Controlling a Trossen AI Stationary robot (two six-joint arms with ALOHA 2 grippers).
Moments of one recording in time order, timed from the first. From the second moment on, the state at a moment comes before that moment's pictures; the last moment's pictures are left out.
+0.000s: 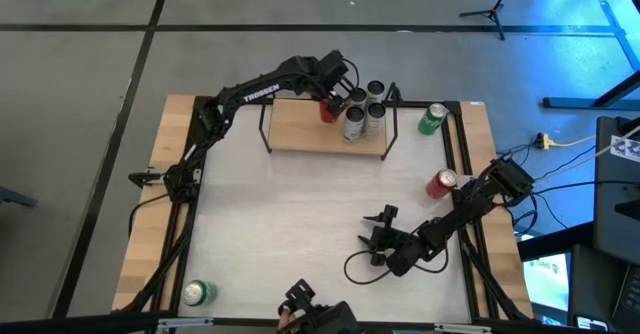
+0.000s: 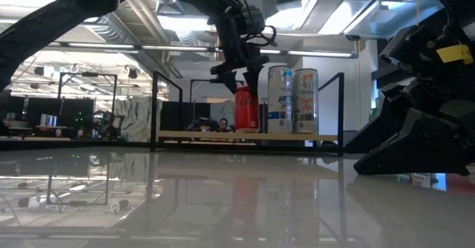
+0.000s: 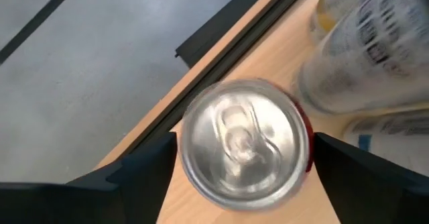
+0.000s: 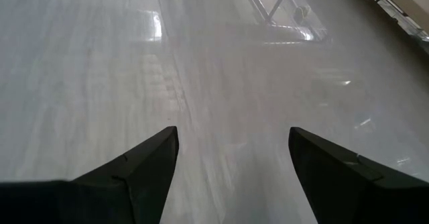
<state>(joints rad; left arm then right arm) 0.53 2.25 2.25 -1.06 -0.19 -0.20 0.67 1.81 0.62 0.21 0.82 0.52</state>
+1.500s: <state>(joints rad) -0.18 1.67 1.55 -1.04 -0.66 -0.33 0.67 1.63 0.63 0.03 0.71 0.54</state>
